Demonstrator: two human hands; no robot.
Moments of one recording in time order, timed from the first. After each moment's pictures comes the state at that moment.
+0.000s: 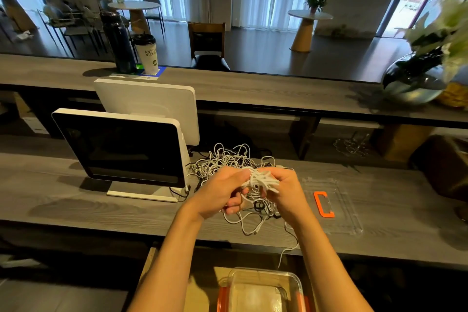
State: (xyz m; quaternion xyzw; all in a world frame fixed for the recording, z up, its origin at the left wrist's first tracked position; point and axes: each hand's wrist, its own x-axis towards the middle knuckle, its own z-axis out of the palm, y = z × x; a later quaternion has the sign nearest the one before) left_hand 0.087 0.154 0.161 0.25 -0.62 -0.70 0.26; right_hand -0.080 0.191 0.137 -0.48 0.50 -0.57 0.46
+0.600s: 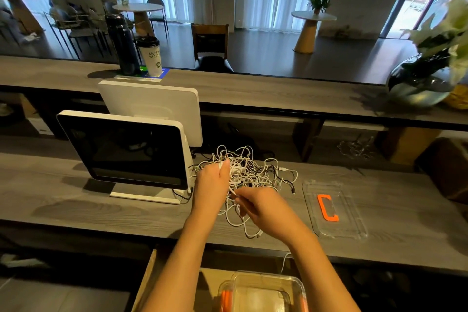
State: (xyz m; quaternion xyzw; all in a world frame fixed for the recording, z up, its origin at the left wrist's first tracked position) left_hand 0.077 0.127 0.133 0.60 -0.67 -0.28 0.33; right_hand -0.057 0.198 0.140 -0.77 0.57 -0.18 0.20
